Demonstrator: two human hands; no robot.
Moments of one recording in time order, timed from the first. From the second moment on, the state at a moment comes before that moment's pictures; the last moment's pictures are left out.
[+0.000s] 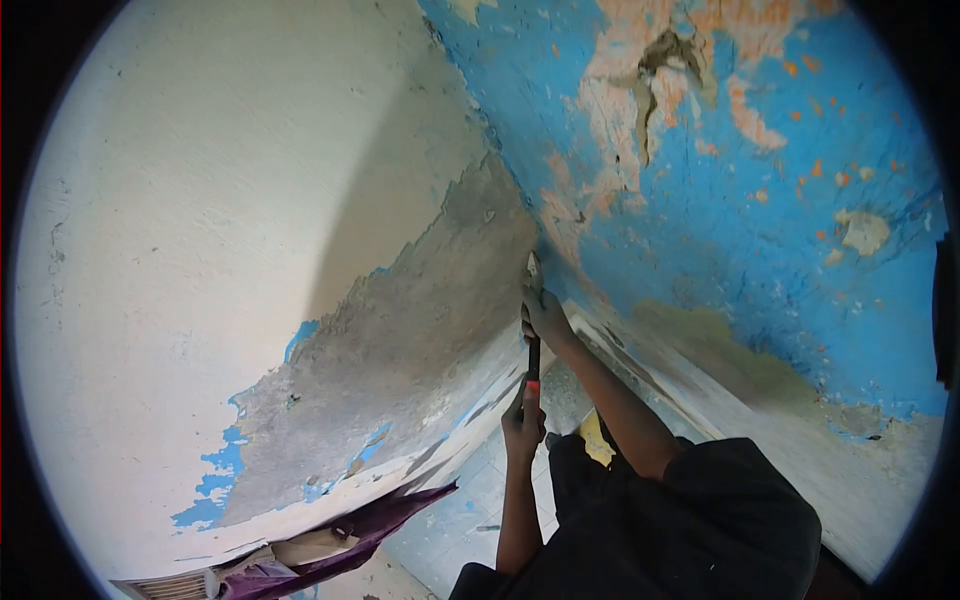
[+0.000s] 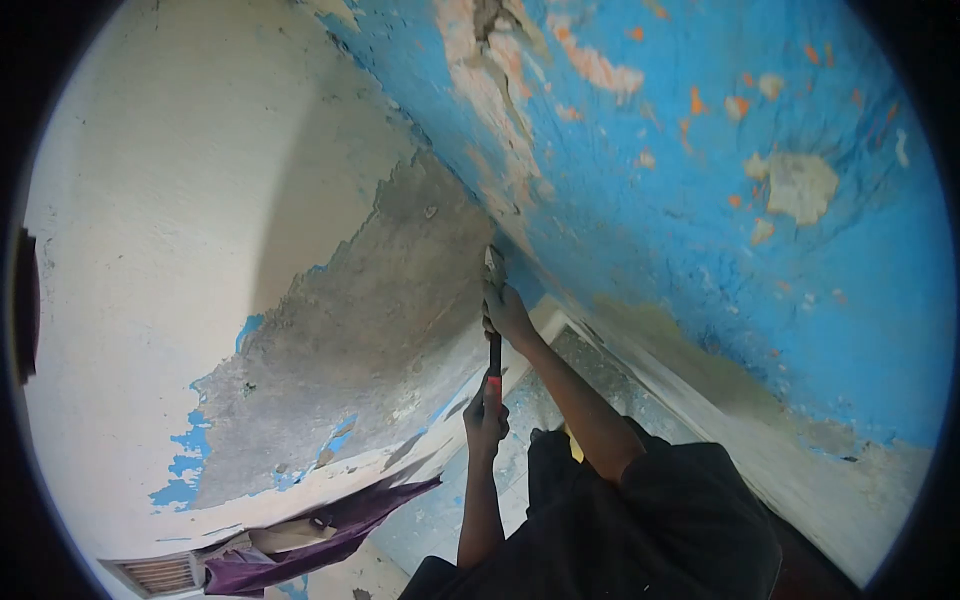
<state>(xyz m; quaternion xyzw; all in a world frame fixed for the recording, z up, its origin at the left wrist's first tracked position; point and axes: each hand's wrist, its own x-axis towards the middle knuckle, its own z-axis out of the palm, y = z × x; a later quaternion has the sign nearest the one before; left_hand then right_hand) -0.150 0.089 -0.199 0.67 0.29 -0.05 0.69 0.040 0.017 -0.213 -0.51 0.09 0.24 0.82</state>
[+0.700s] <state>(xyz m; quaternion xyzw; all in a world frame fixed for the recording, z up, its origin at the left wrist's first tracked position) -0.147 0.085 -0.178 0.67 0.28 -0.09 0.68 0.039 0.019 -0.213 -0.52 0.12 0.24 0.81</state>
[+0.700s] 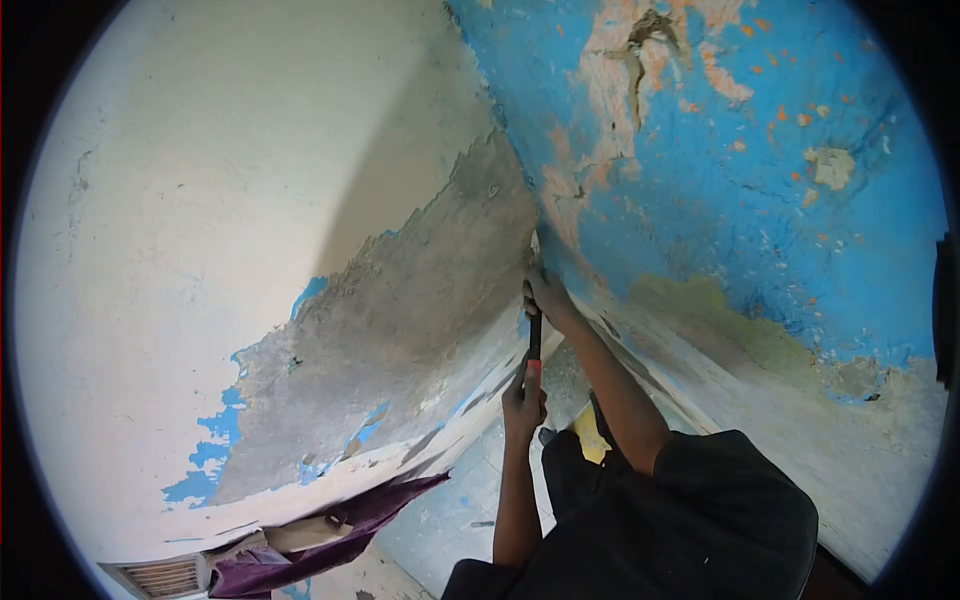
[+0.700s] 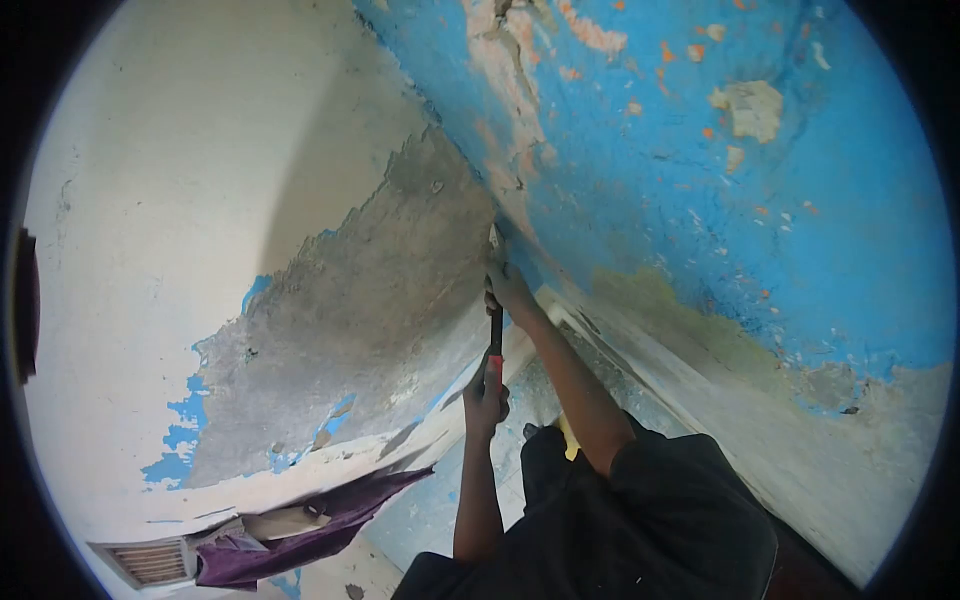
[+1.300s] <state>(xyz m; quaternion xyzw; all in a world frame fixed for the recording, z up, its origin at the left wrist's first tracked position) -0.173 0.080 -0.095 0.57 0.23 -0.13 0.78 -0.031 0.016 -0.160 -0.23 0.15 0.27 0.92</state>
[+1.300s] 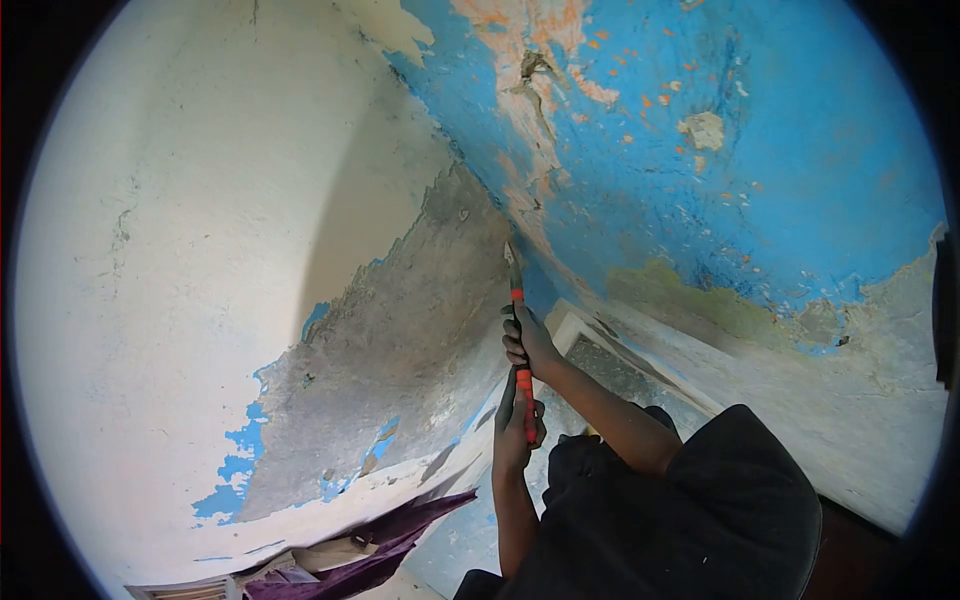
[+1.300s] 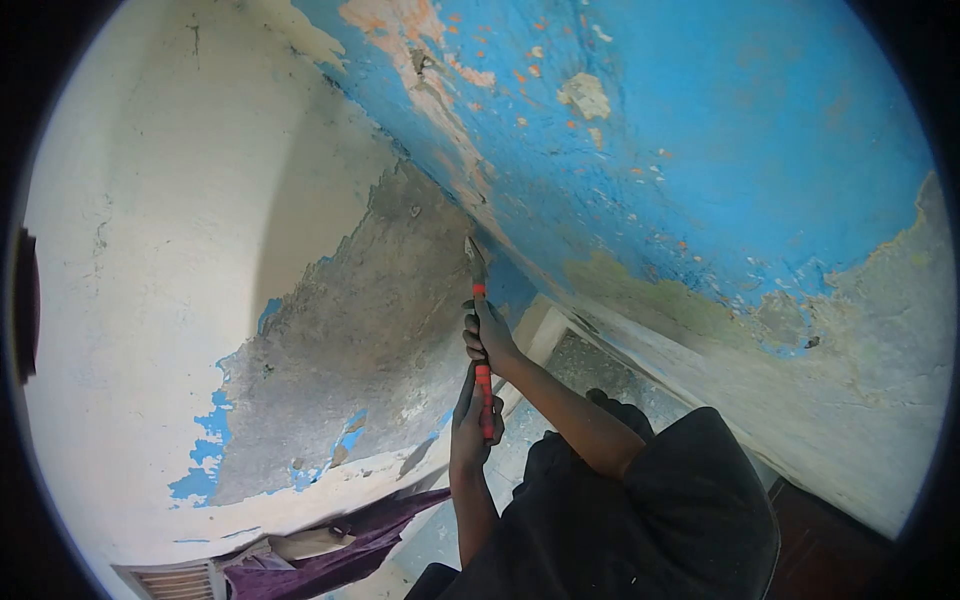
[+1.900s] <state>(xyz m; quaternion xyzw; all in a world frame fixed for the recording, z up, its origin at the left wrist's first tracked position) -0.147 0.100 -0.060 0.58 0.25 -0.16 0.76 -0.017 0.039 -0.146 -0.24 0.27 0.23 0.91</state>
